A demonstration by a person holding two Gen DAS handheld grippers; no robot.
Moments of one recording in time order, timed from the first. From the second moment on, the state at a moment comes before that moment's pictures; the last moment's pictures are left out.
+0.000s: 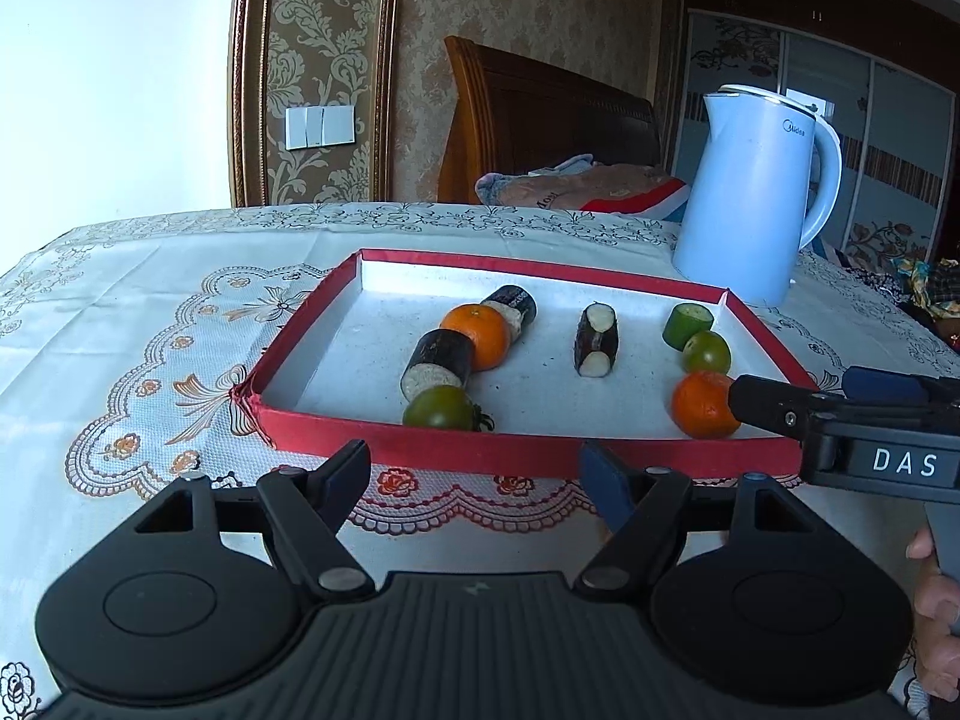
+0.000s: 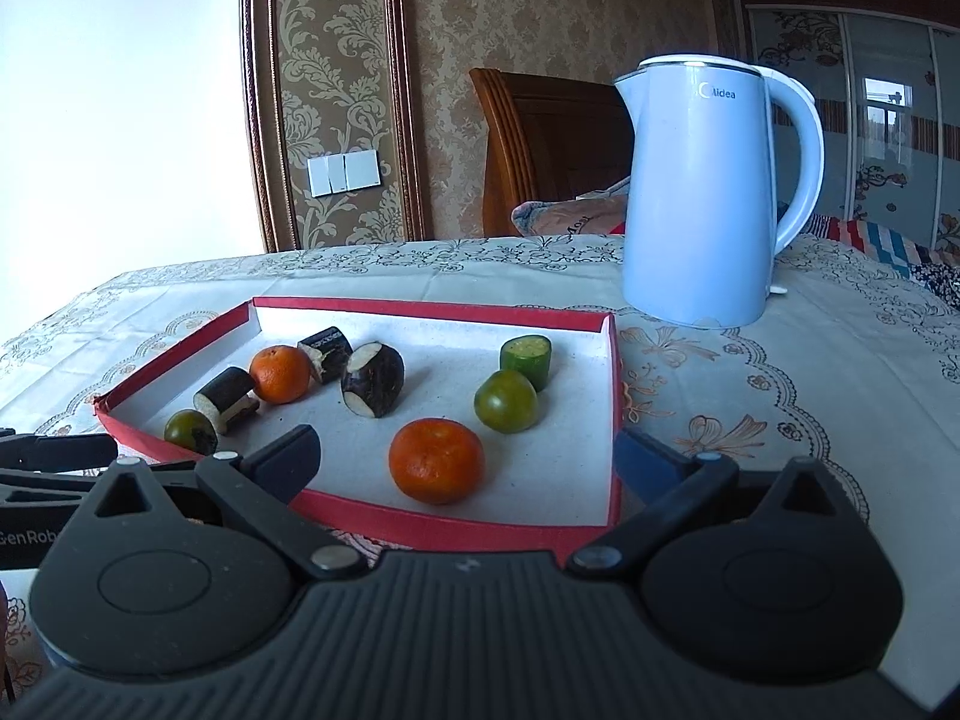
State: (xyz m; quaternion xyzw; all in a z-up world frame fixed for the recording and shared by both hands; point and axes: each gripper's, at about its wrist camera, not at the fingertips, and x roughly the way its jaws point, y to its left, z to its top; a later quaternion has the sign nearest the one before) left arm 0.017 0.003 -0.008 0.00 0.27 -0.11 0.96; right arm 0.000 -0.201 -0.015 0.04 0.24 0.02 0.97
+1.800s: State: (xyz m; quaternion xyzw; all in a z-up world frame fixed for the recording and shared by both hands) left arm 0.016 -0.018 -0.012 0.02 0.28 -0.17 0.94; right arm -0.032 -0.229 -0.040 0.11 0.33 -0.08 0.94
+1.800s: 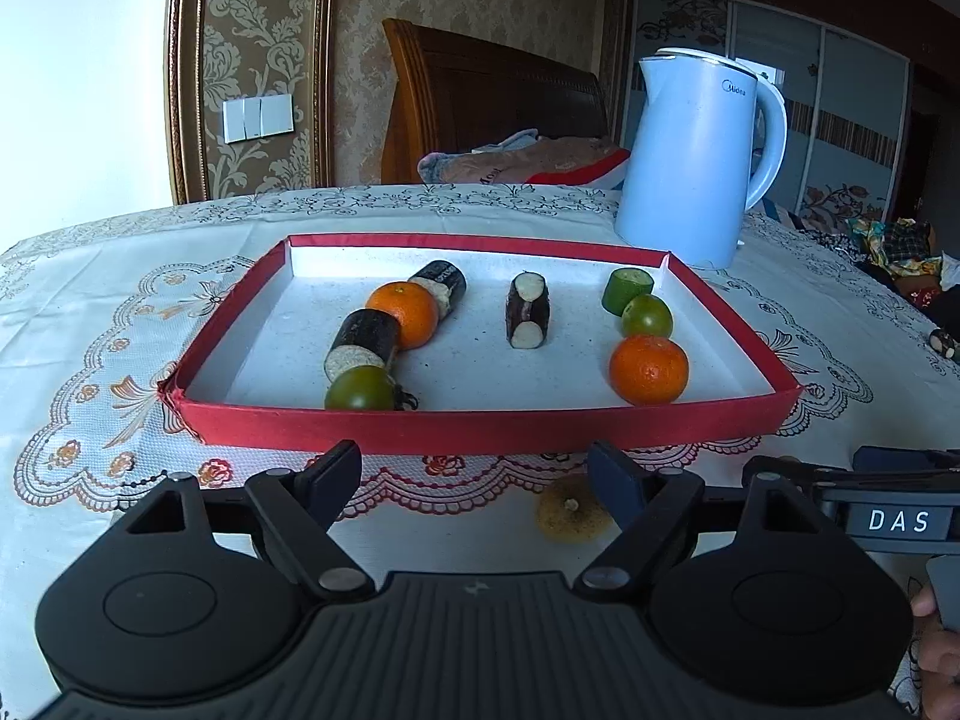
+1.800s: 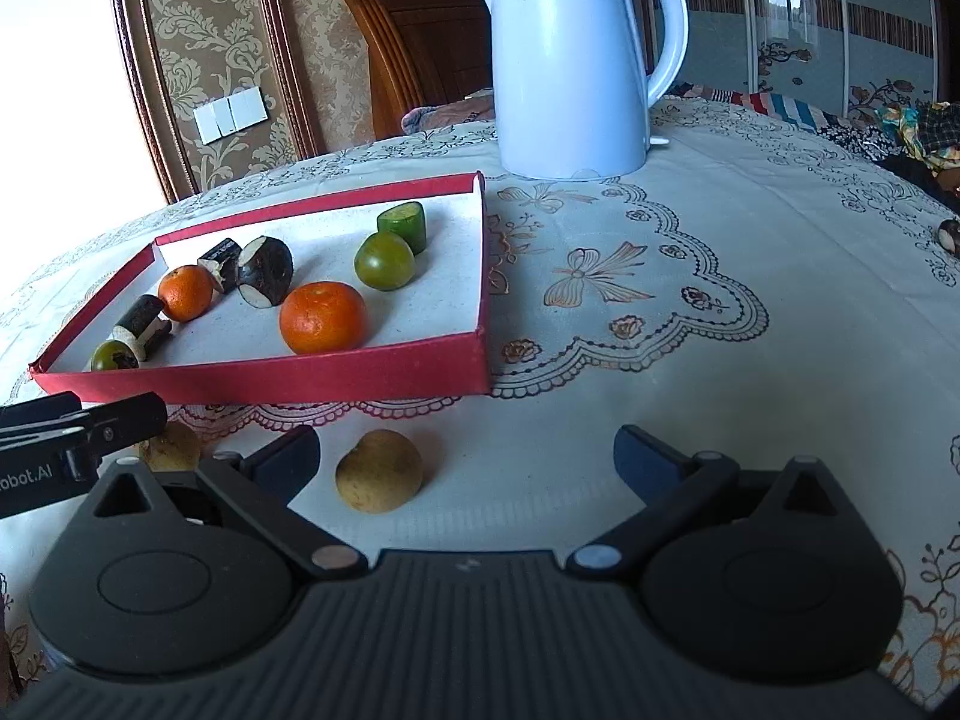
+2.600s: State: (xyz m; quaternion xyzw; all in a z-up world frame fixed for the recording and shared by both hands) left arm 0.021 -0.030 -0.019 0.04 0.31 -0.18 0.93; right arm -0.035 -0.230 -0.041 0.11 0.33 -0.11 0.93
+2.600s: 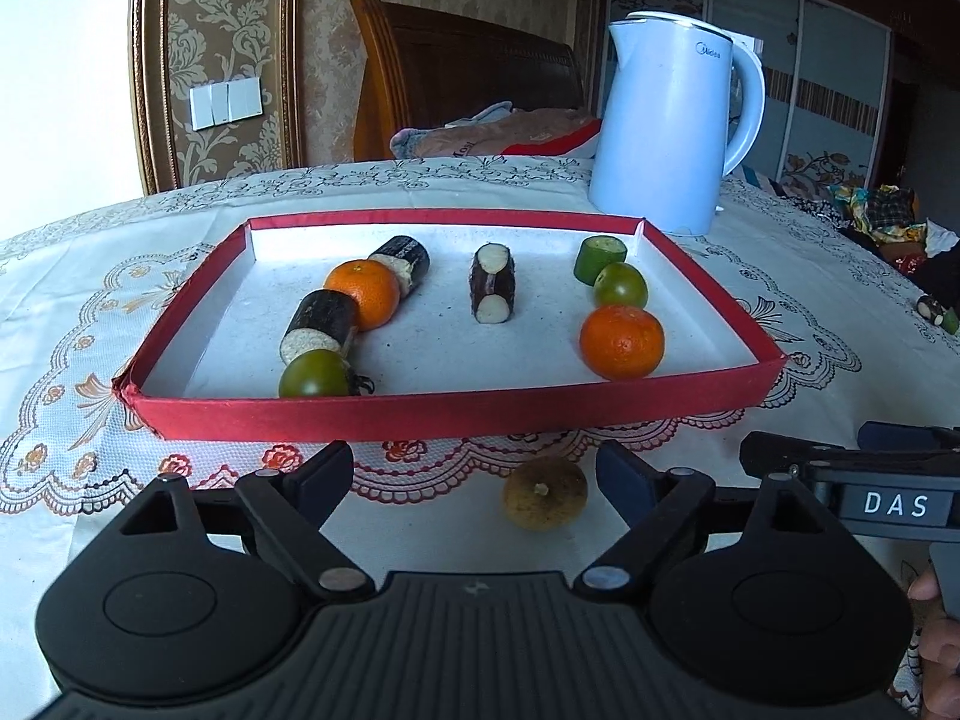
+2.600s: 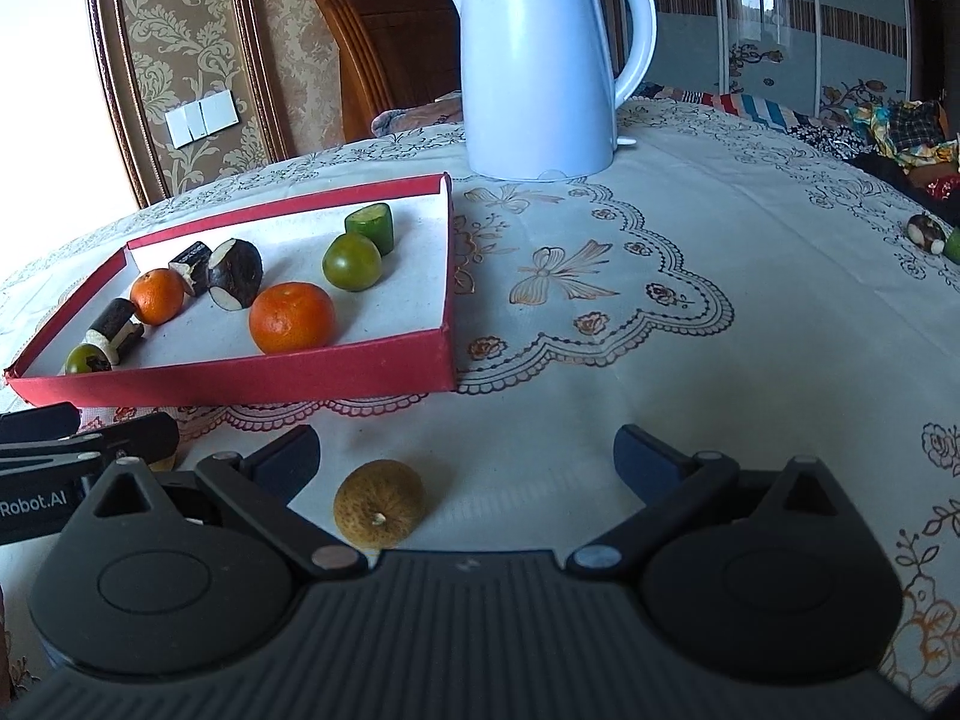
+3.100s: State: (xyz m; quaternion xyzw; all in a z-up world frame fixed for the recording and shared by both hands) left arm 0.027 -0.029 -0.023 0.06 0.31 -0.13 0.94; right arm -0.028 -0.214 -0.042 0.07 0.35 -0.09 0.93
